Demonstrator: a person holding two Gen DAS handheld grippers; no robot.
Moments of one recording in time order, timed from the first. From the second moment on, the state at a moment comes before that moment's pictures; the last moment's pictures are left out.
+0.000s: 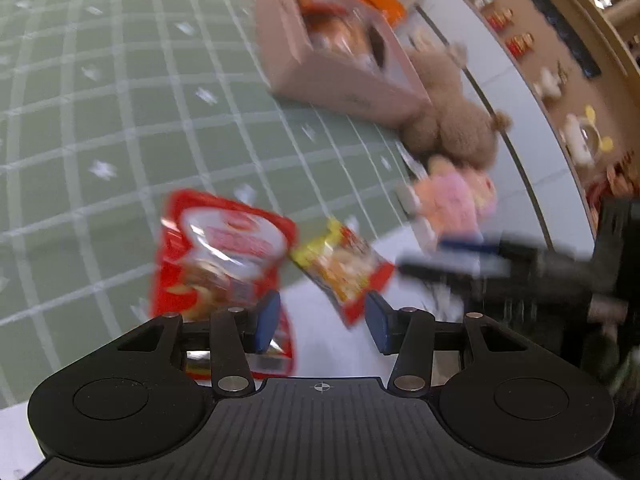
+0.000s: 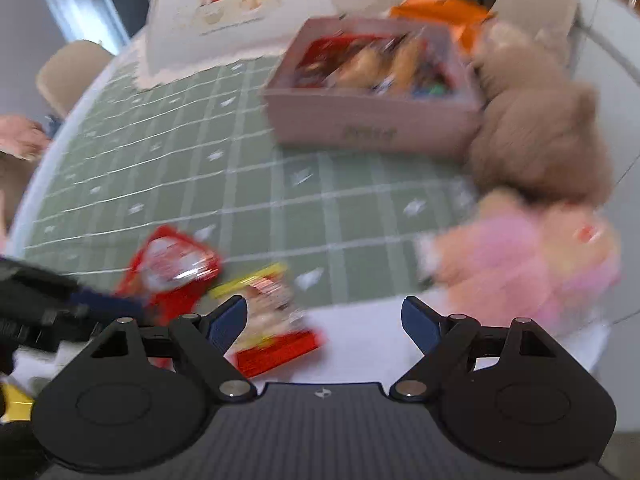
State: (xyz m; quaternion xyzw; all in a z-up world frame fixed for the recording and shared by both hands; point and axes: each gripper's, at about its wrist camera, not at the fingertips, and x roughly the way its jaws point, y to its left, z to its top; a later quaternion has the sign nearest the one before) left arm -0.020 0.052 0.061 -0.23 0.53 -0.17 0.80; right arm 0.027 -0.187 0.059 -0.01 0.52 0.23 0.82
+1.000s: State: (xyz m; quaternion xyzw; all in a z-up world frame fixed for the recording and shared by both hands) left arm -0.067 0.122 0.085 -0.22 0.45 0.02 0.86; right arm 0.074 -0.075 0.039 -0.14 0.47 0.23 0.84
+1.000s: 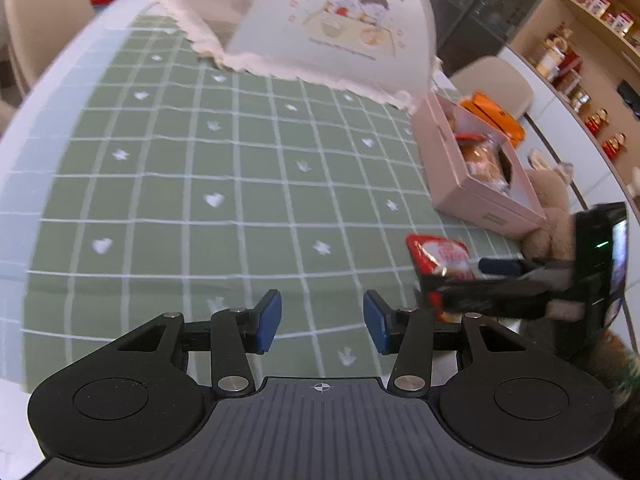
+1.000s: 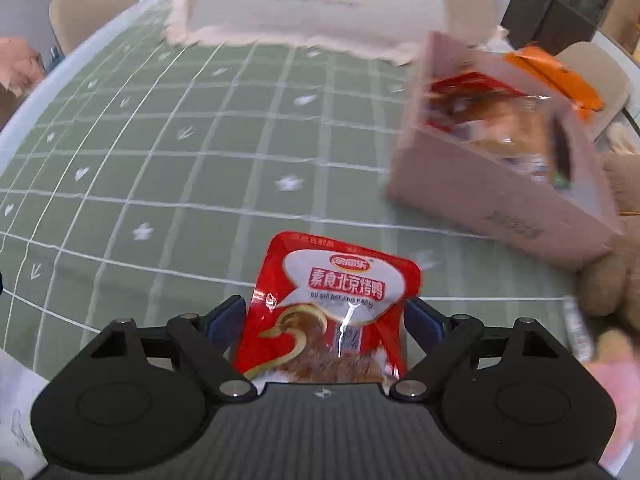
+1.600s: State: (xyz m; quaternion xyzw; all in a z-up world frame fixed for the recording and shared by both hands) left arm -0.042 0.059 0.040 -0.25 0.53 -0.11 0.80; right arm 0.012 -0.136 0.033 -0.03 0.52 0.27 0.81
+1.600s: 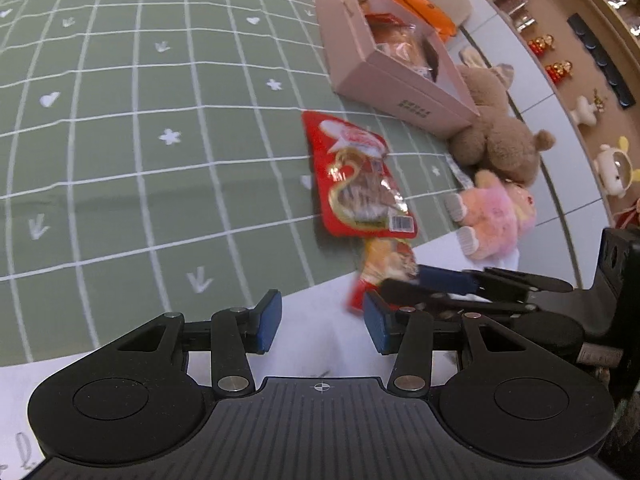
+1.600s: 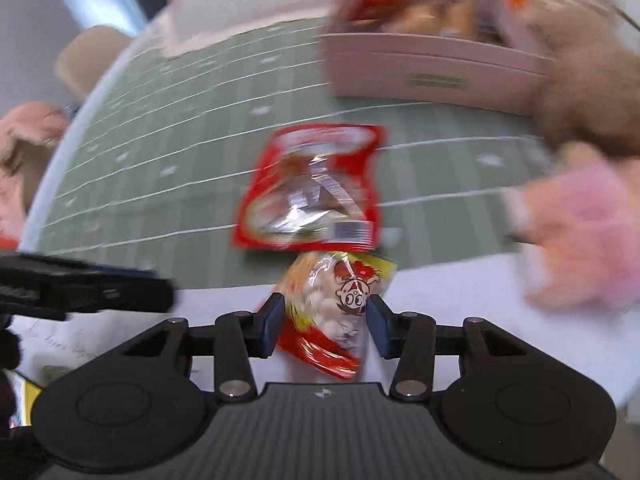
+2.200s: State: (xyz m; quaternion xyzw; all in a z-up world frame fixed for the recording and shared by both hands) left arm -0.089 0.117 0.054 -0.28 0.49 0.00 0.82; right arm 0.085 -0.098 0.038 0.09 0.56 0.19 0.80
